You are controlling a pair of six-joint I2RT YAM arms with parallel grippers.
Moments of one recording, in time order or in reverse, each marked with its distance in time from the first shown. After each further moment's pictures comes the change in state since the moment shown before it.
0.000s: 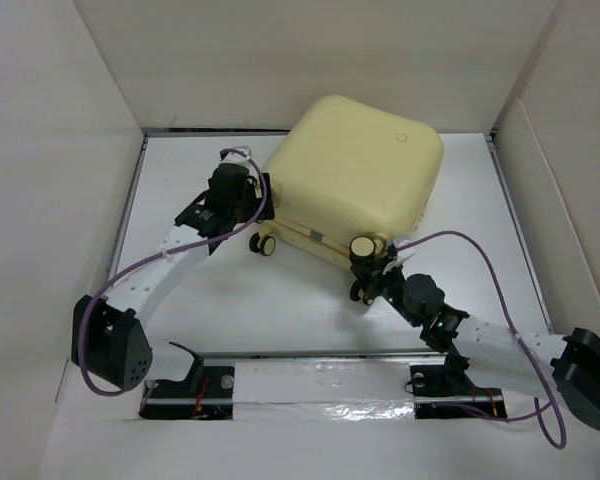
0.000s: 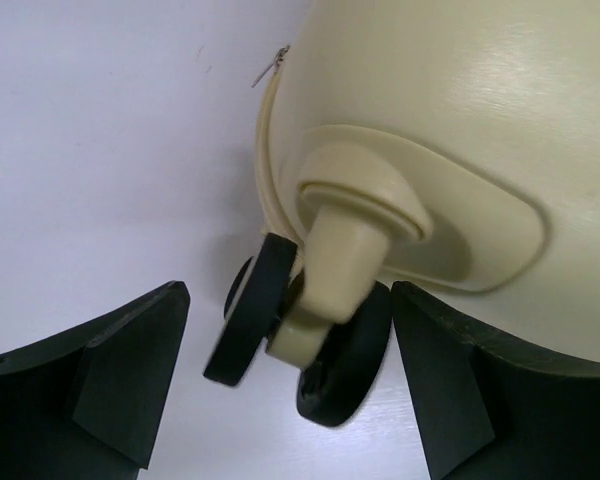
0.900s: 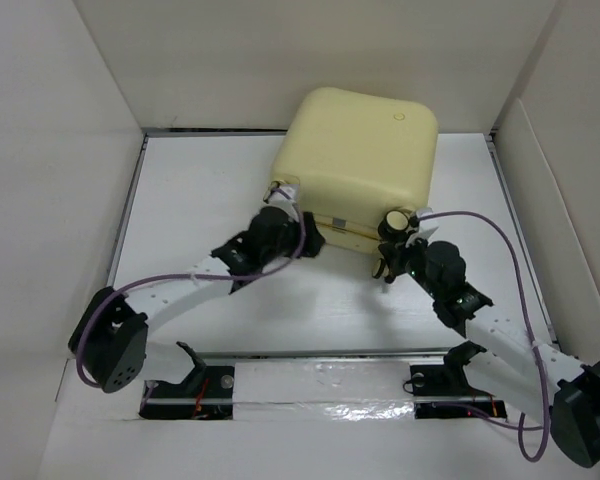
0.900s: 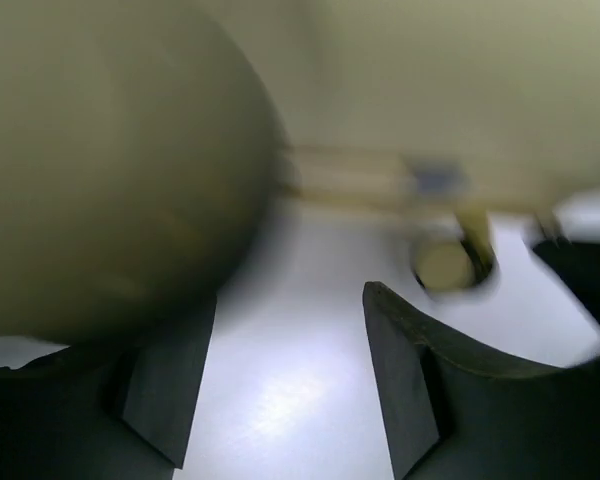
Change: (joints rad) left arm -0.185 -0.036 -0.275 0.389 0.100 -0.166; right arm -0.314 -0.122 0.112 -0.329 -0.220 -0.066
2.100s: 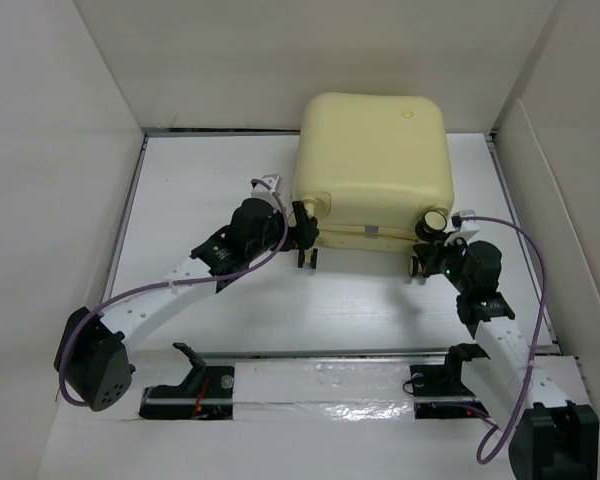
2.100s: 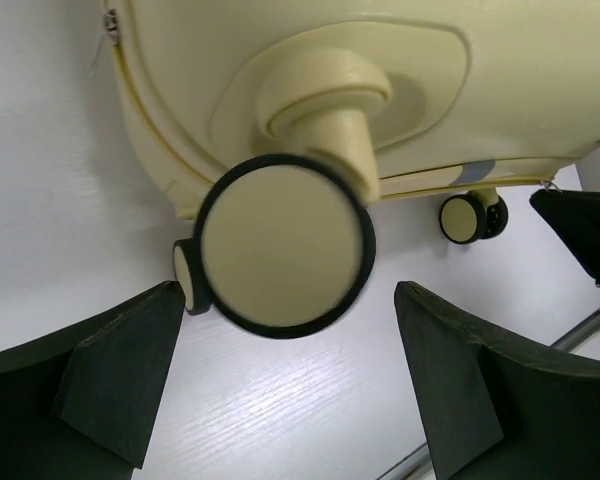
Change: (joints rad) left arm -0.043 -0.089 0.035 -0.129 0.039 -0.056; right arm -0.502 -0.099 -0.003 -0.166 -0.327 -0.034
